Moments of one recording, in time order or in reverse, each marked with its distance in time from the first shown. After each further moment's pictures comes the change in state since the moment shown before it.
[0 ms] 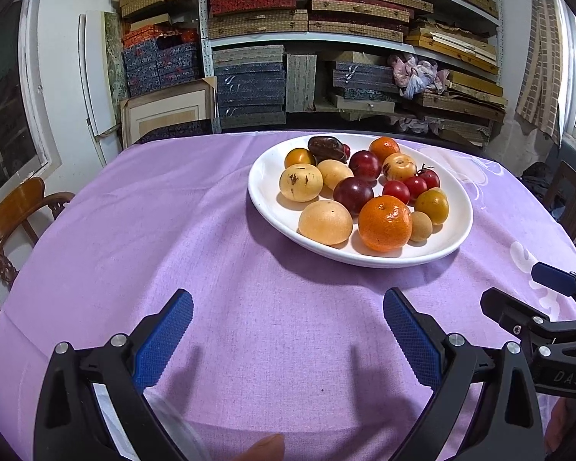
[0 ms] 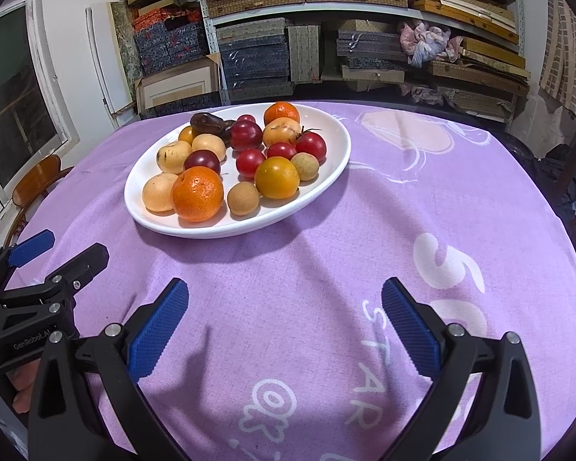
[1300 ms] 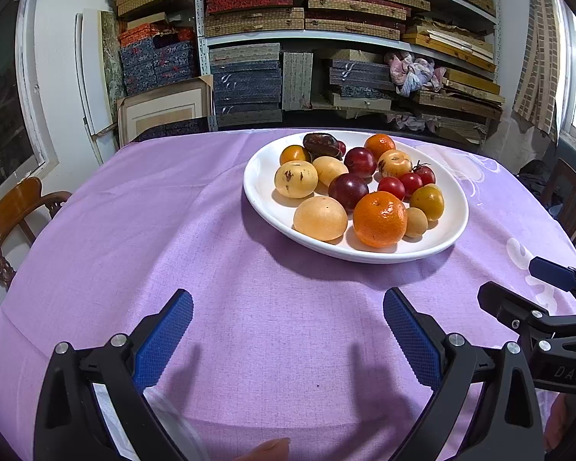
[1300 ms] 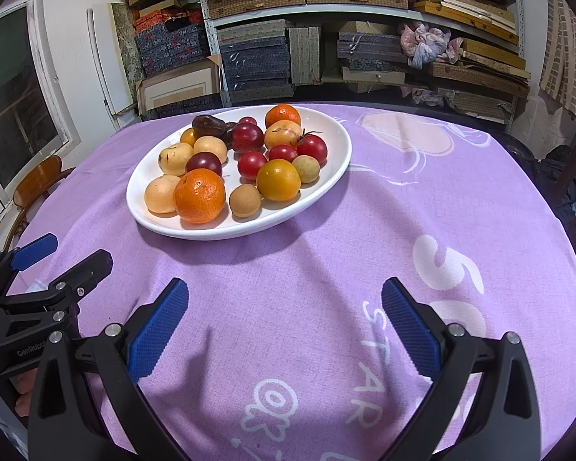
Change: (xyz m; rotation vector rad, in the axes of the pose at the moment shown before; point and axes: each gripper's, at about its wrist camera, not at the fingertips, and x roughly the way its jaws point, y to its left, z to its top) left arm 0.002 -0.004 -0.001 0.012 0.008 -0.011; right arm 0.000 0.001 0.000 0.000 0.000 0.000
